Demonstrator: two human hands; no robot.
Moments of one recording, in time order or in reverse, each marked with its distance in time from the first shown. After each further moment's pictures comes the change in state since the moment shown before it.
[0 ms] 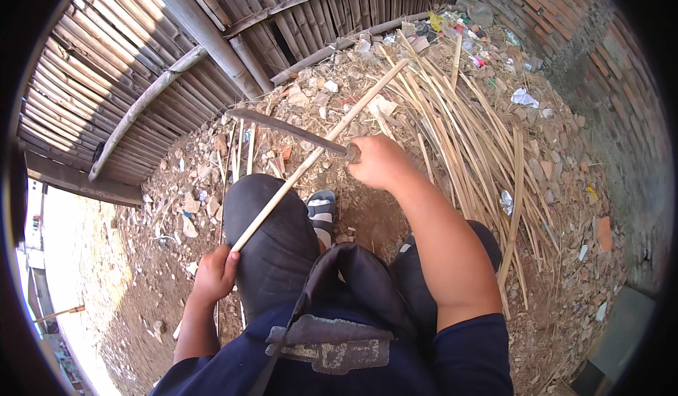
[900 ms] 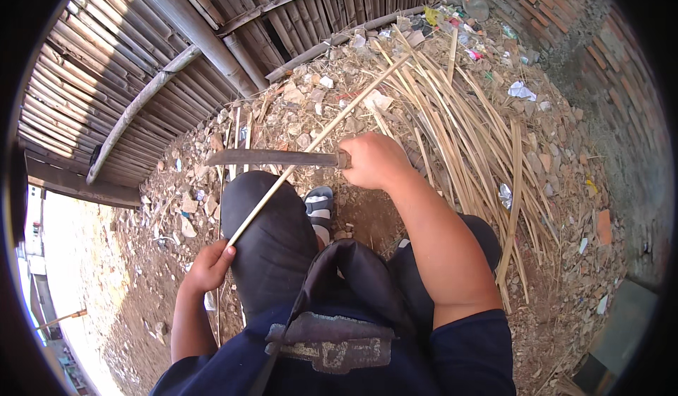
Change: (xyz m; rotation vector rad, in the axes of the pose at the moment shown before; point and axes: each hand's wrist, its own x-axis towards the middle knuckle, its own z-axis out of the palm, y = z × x) left_hand 0.018 -0.011 -0.016 -0.238 -0.281 -0.093; right_hand 0.002 0.002 0.007 -0.020 -0.020 -0.117
